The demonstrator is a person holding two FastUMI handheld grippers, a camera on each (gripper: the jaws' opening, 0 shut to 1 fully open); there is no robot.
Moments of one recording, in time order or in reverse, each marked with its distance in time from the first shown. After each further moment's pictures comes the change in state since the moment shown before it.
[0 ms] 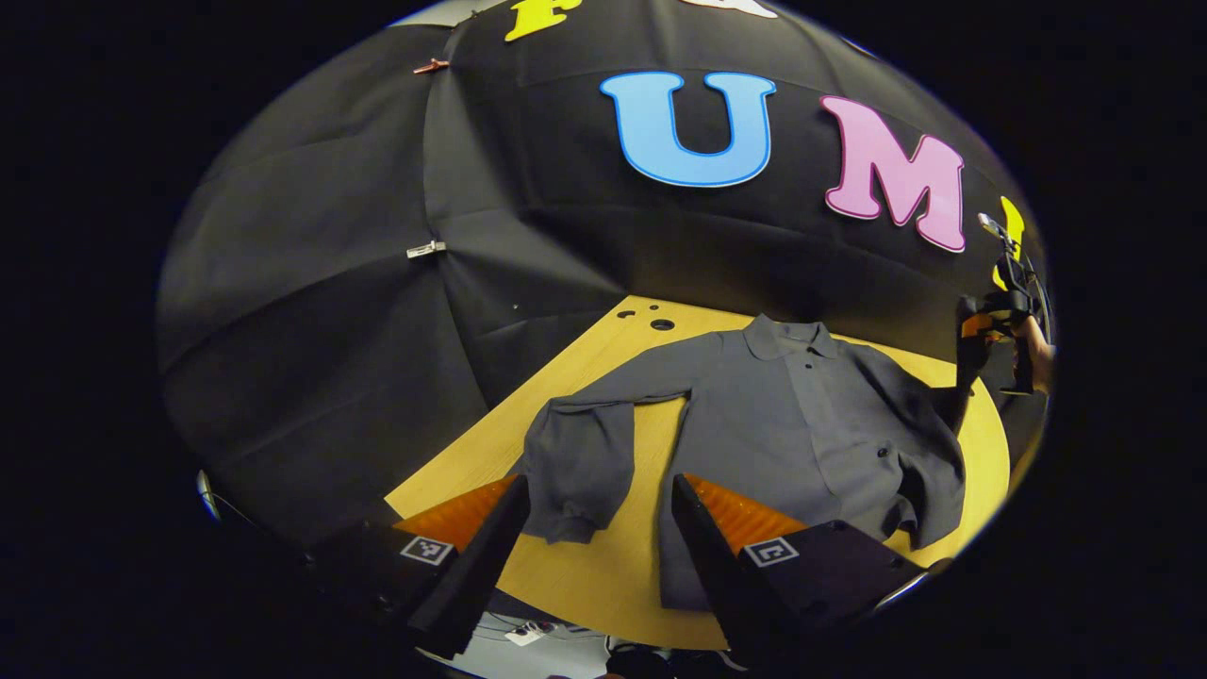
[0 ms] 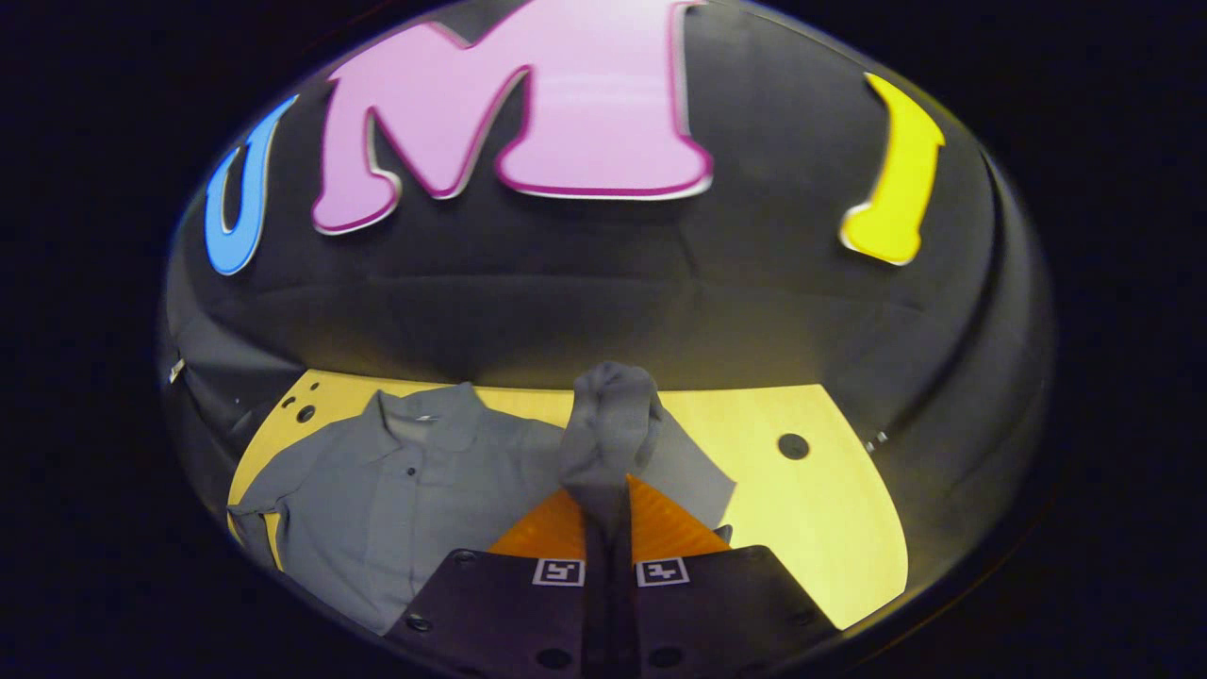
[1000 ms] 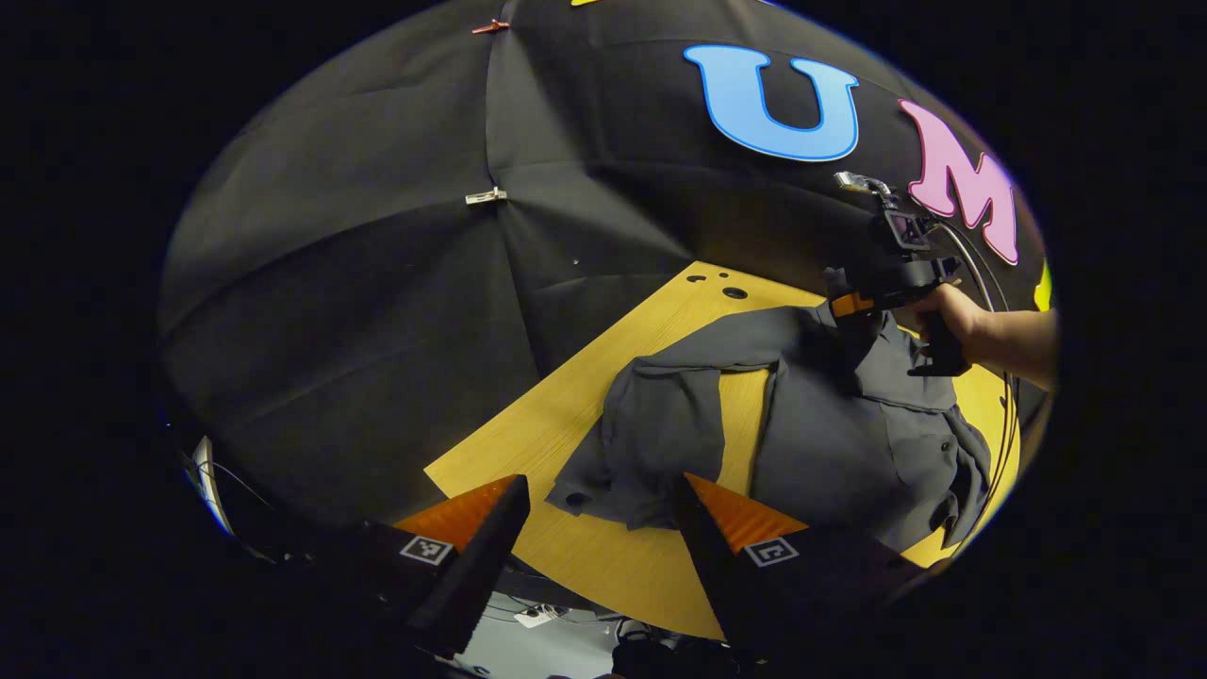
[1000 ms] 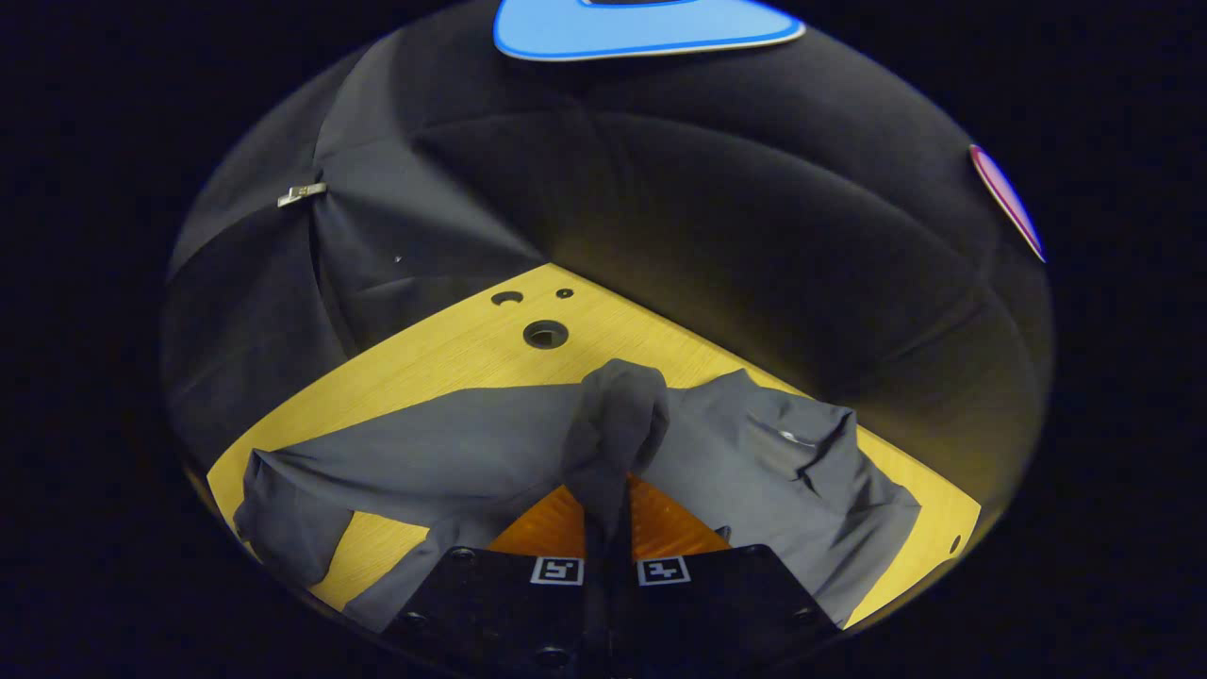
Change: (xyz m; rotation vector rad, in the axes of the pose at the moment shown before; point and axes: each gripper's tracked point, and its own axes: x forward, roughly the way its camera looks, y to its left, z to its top) left arm 0.028 0.075 -0.035 -0.087 0.100 0.110; right arm 0.055 0.396 -0.087 -0.435 0.117 0.453
